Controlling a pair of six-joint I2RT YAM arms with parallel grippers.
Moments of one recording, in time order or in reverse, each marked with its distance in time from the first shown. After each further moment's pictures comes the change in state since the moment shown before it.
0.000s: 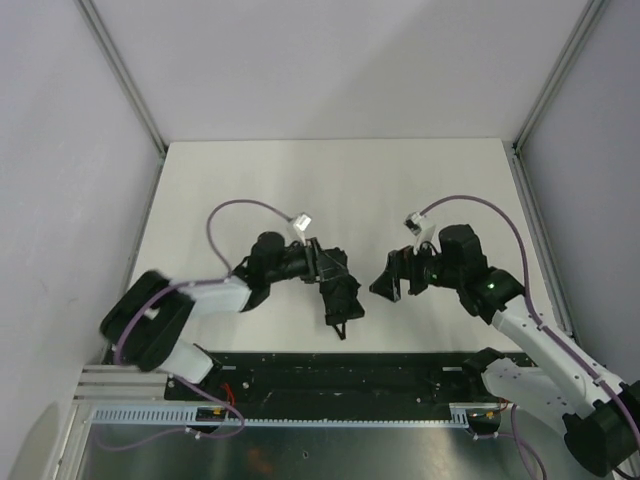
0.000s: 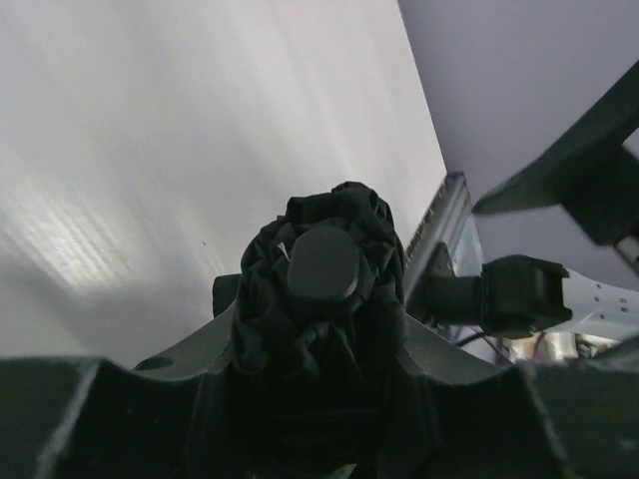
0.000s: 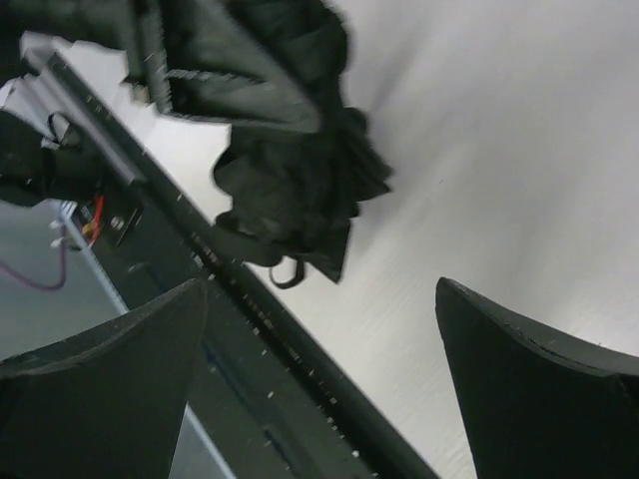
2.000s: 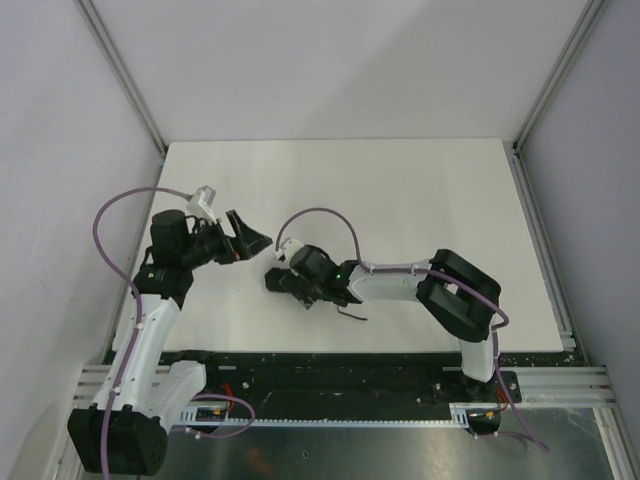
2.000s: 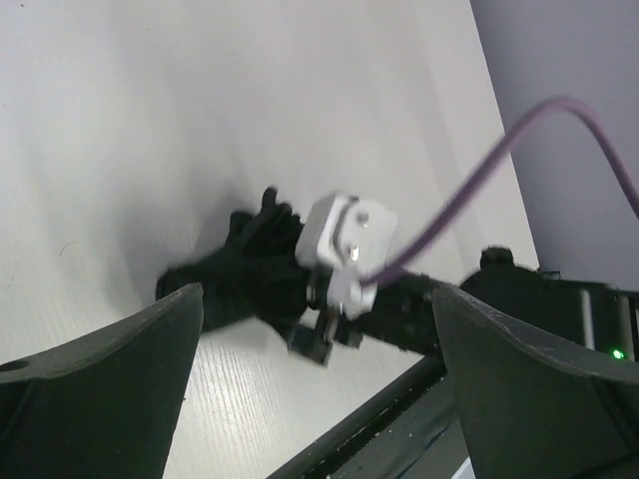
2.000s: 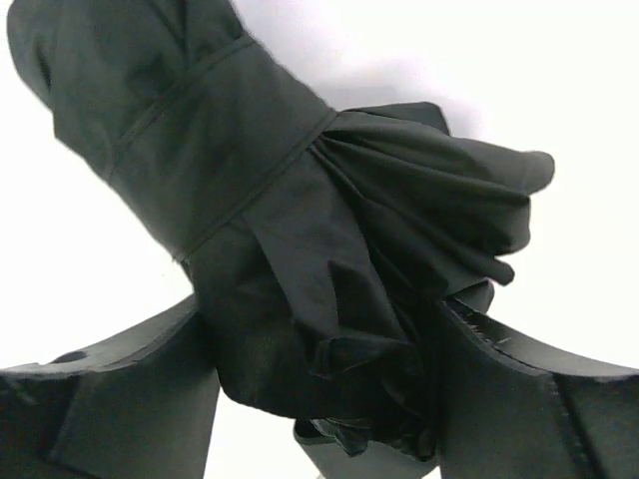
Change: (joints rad) left arm 0.597 -0.531 0.276 -1.008 0.178 0.375; right arm 0.546 1.030 0.405 0.338 0.602 -0.208
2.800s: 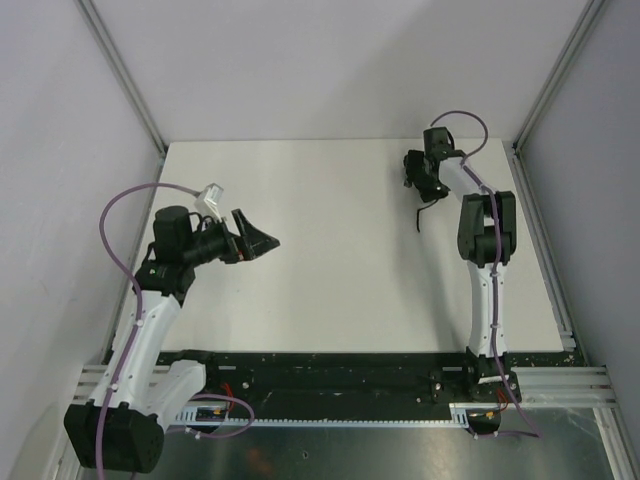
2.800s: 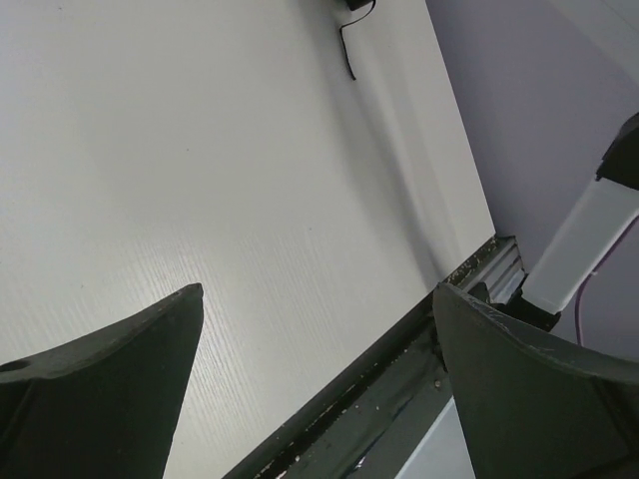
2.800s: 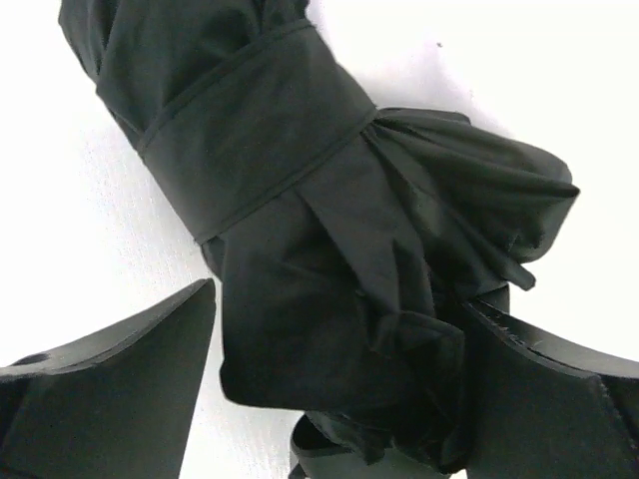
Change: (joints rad) left arm -0.041 0.026 0.034 -0.009 0.085 -0.027; right arm -0.955 0.467 0.800 -0.387 -0.067 0.172
